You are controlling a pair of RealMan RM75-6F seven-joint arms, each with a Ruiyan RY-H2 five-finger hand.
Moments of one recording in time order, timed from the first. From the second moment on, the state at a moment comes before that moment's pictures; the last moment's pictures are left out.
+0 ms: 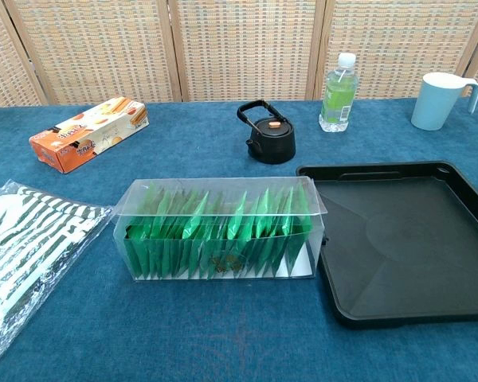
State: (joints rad) left arm 0.02 -0.98 0.01 -1.72 1.63 1.63 -0.06; right arm 0.03 -1.15 0.08 -1.73 -1.69 1.67 -0.11
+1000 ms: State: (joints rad) left arm -0.02 -1.01 -0.03 -1.72 1.53 1.56 0.00; right arm 0.57 -1.16 0.20 -1.90 -1.57 0.94 0.07
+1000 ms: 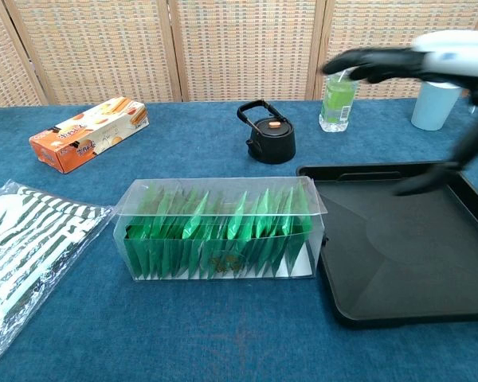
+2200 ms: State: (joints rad) left arm -0.04 -0.99 -0.05 -1.71 1.48 1.52 -0.05; right arm 0.95 -1.56 0.21 -1.71 -0.99 0.87 -0.43
